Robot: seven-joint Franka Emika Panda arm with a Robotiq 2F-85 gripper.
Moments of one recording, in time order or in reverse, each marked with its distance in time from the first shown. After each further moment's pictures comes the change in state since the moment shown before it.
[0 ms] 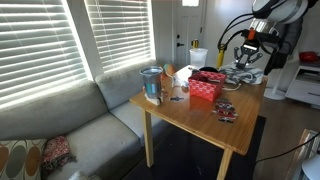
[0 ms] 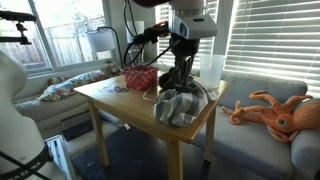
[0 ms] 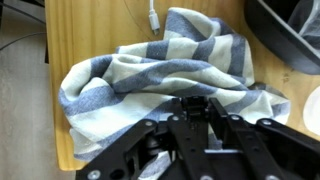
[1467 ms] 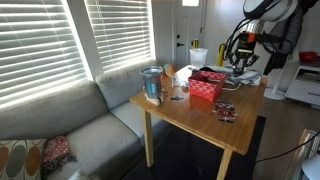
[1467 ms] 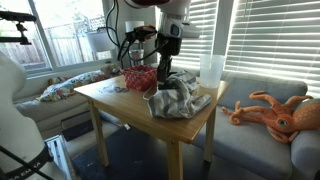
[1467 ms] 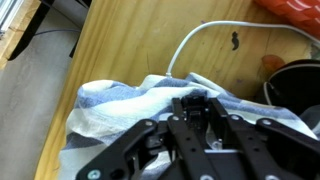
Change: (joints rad) arm 0.033 0.006 0.101 0.011 -0.061 -0.168 -0.134
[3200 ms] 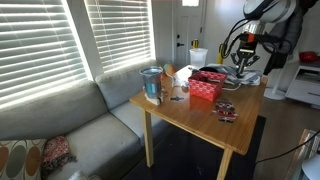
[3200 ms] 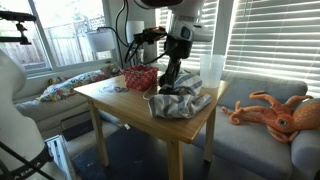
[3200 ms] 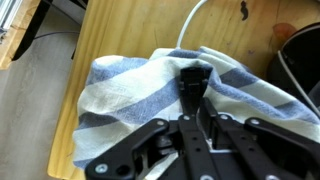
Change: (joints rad) arm -0.006 0.054 -0.061 0.049 -0.001 -0.002 0.006
